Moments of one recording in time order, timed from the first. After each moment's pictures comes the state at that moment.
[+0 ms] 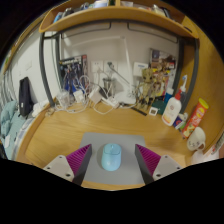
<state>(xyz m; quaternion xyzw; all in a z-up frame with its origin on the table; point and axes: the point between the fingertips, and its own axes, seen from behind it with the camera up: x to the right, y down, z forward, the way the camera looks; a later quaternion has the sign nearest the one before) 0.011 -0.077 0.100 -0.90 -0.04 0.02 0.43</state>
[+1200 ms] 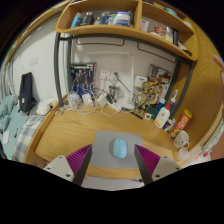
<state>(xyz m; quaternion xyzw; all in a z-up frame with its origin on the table) -0.045 -0.165 0.187 -0.90 -0.05 -0.04 0.43</state>
